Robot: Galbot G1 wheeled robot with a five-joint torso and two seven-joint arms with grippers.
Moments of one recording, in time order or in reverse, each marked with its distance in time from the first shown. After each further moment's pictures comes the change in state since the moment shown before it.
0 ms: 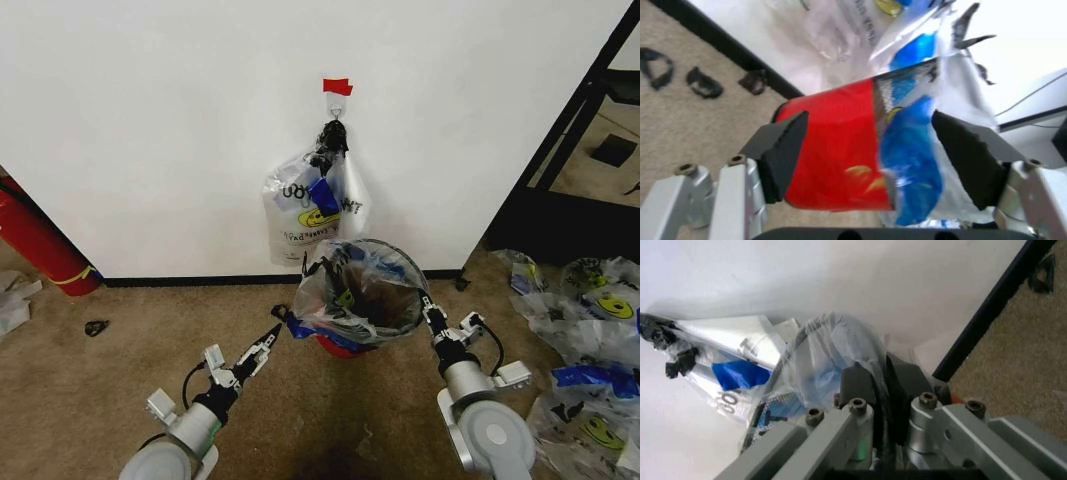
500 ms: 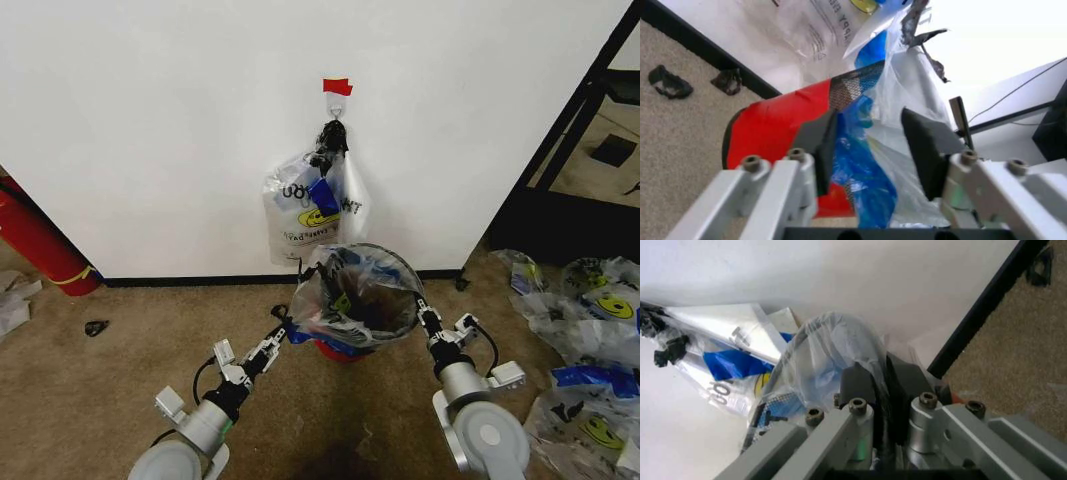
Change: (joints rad) left arm -0.012 -0.016 0.027 -0.025 0.017 -0.008 0.000; right arm 0.000 0.009 -0.019 -0.001 -0.032 -0.008 0.010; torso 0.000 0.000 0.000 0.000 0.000
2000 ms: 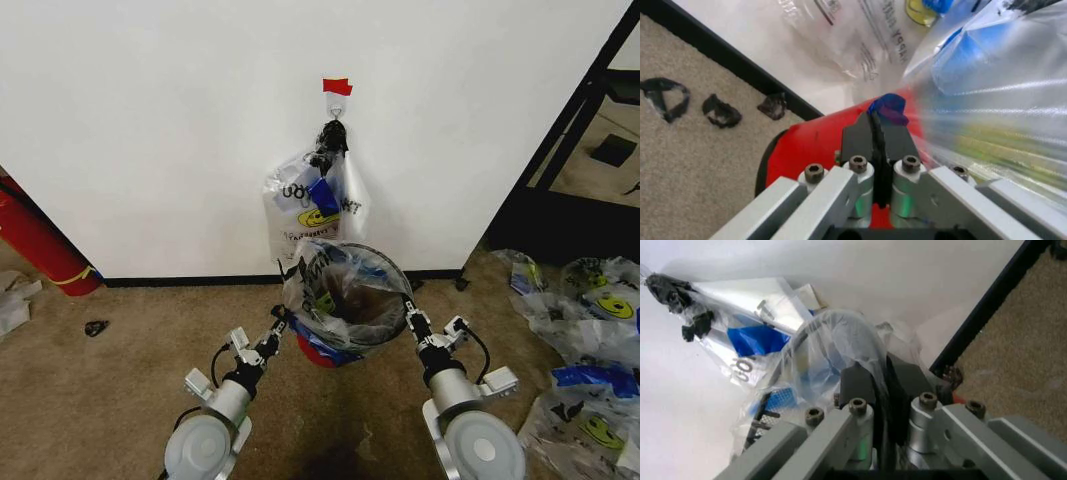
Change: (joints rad) left arm -0.176 -0.114 0.071 0.190 0.131 -0.039 -0.089; right arm -0.050 0.043 -0.055 0.074 -0.050 -0.018 0.016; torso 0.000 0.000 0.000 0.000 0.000
